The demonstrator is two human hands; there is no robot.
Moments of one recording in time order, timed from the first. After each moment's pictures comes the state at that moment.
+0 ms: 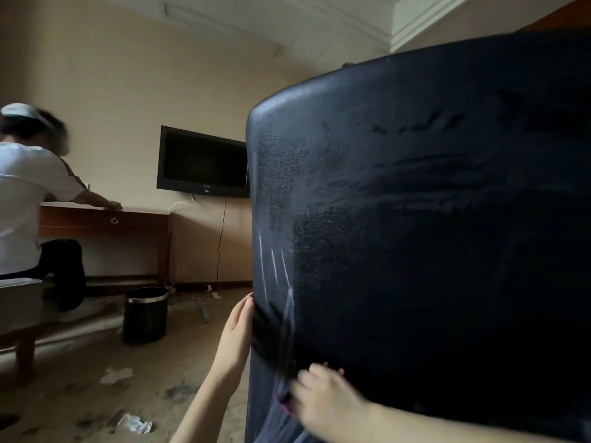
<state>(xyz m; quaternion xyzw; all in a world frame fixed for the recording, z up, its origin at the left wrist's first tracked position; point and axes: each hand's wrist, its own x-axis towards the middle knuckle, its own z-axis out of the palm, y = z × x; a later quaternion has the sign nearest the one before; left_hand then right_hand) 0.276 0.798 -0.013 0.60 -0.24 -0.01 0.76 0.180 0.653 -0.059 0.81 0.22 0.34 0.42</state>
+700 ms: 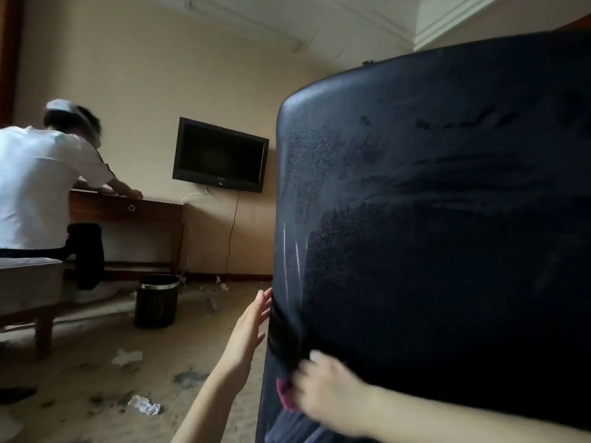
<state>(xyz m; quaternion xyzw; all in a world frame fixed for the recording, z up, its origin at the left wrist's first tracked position) 0.277 0.814 -0.022 0.58 -0.30 -0.09 0.75 0.190 0.668 -0.042 0.82 0.23 0.24 0.47</state>
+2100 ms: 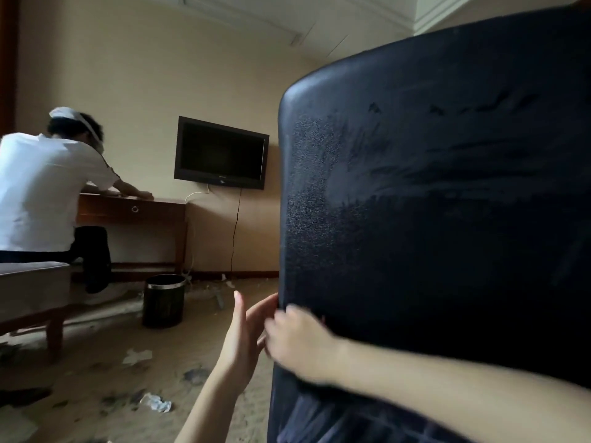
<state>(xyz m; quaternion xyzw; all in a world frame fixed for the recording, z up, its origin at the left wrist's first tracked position) 0.288 0.820 -0.031 0.48 -0.29 -0.18 0.81 0.230 0.708 -0.005 0.79 0.23 0.37 0.43</state>
